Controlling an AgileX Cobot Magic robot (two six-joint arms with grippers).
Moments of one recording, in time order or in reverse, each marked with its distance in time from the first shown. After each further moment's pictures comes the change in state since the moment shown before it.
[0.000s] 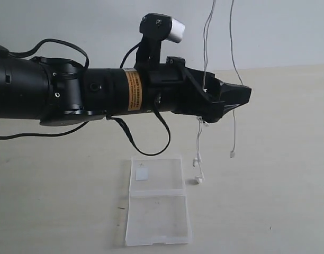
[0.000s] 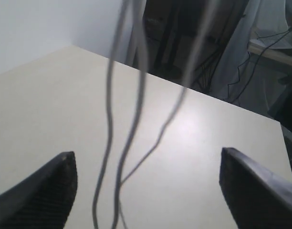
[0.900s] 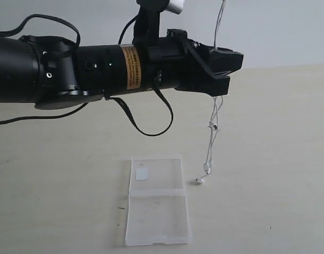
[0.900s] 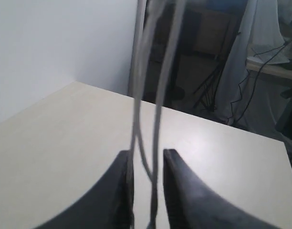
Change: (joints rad) left arm 0.000 -0.048 -0.049 -0.019 0.004 0.054; right arm 0.000 0.000 0.000 -0.035 0.028 0.008
